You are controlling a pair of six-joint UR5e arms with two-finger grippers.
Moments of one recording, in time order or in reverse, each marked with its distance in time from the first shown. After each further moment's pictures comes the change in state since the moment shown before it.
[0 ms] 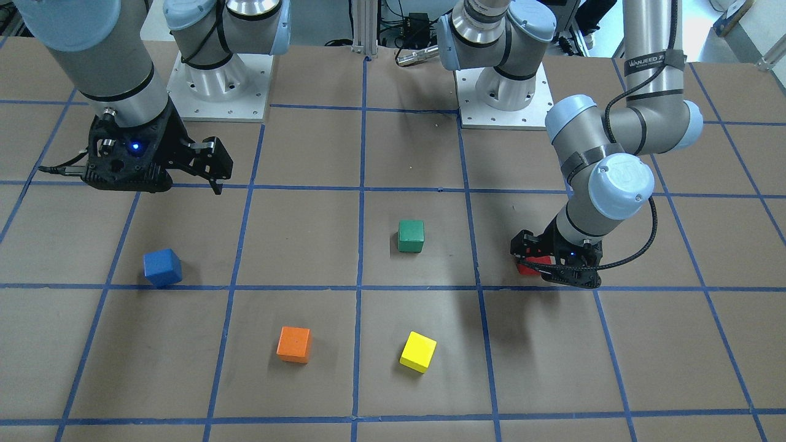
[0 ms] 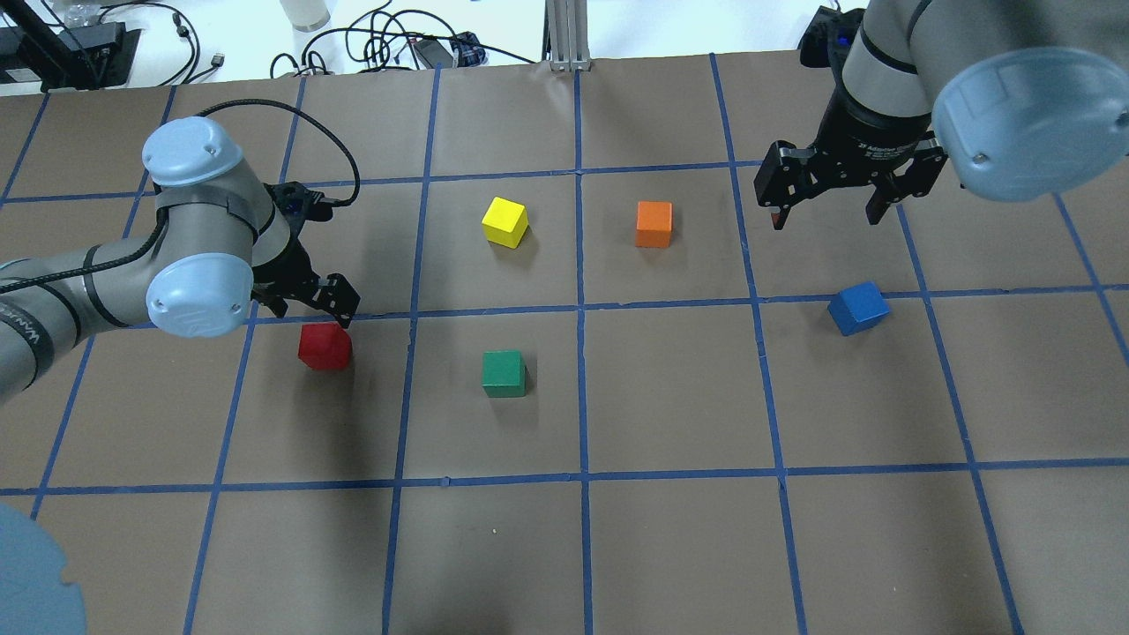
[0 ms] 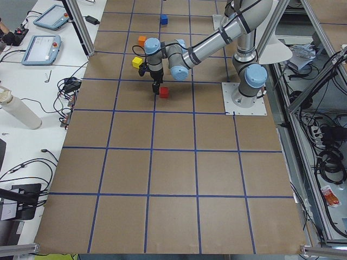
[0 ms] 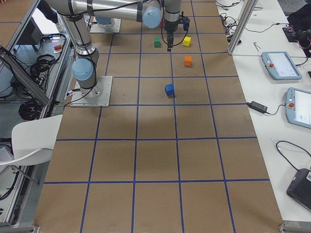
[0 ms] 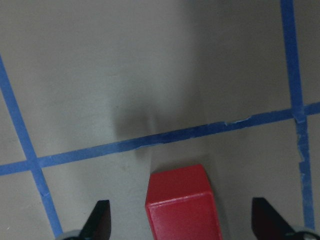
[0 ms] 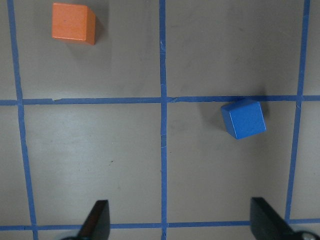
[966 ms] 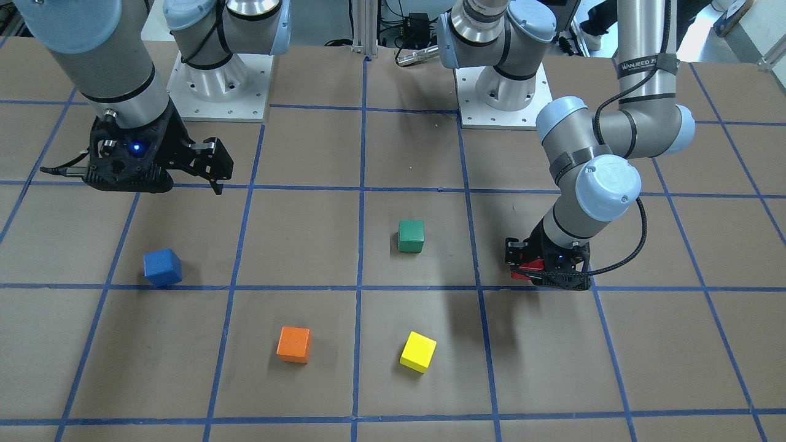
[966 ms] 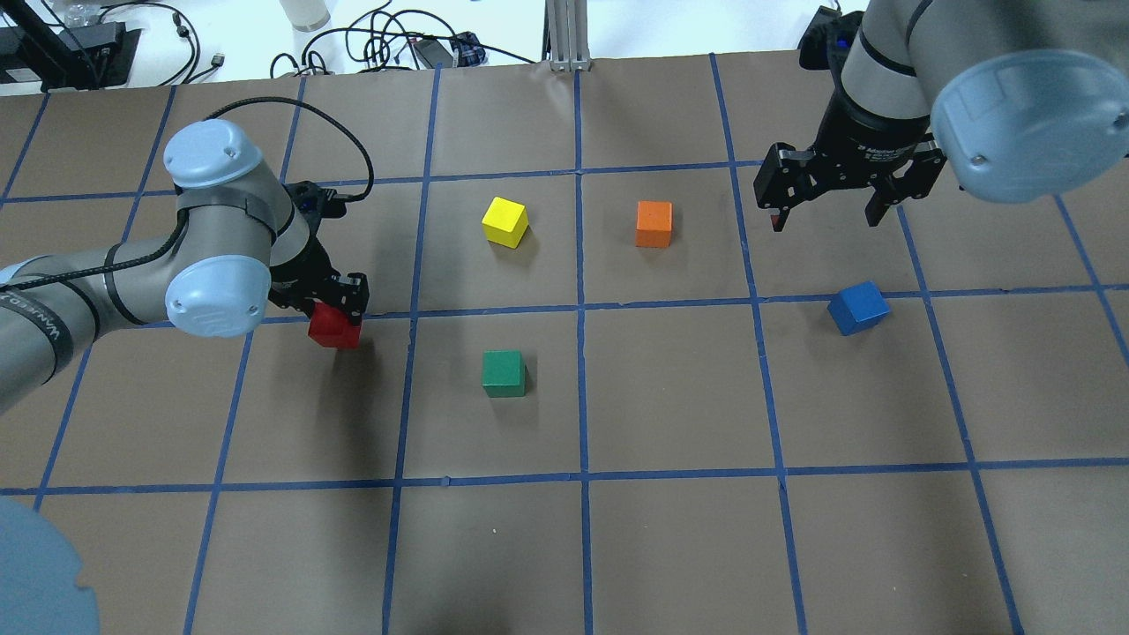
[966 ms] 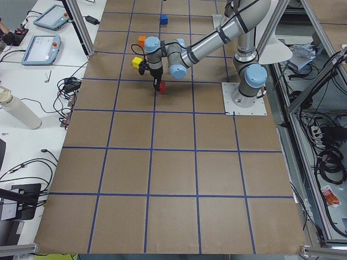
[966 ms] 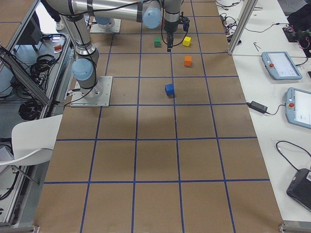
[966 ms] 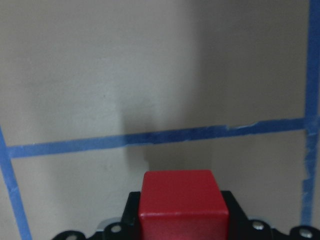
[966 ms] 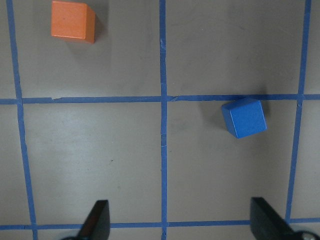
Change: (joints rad) left arm -0.068 -0.006 0.049 -0.015 -0.059 -0.135; right arm 0.000 0.000 0.003 0.000 0.000 0.000
